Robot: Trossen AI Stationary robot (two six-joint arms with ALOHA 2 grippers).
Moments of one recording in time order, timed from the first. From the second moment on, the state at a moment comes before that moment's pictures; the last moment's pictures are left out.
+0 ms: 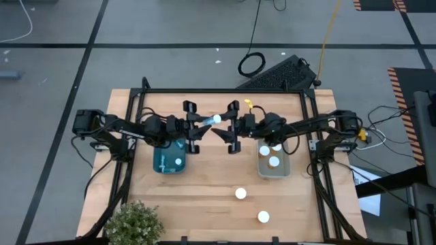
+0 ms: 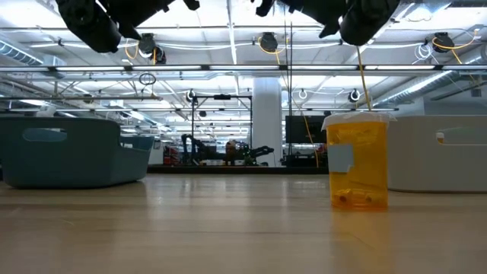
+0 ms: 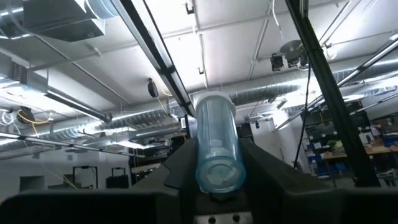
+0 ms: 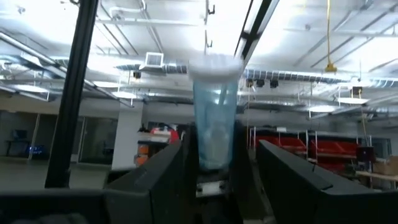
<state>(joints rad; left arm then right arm) 0.05 1.52 0.69 1.51 0.10 0.19 -0.05 1.69 0.93 1.30 -0.11 -0.02</state>
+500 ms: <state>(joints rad) 0.05 1.52 0.69 1.49 0.11 0.19 -0.05 1.68 0.93 1.30 -0.16 -0.05</state>
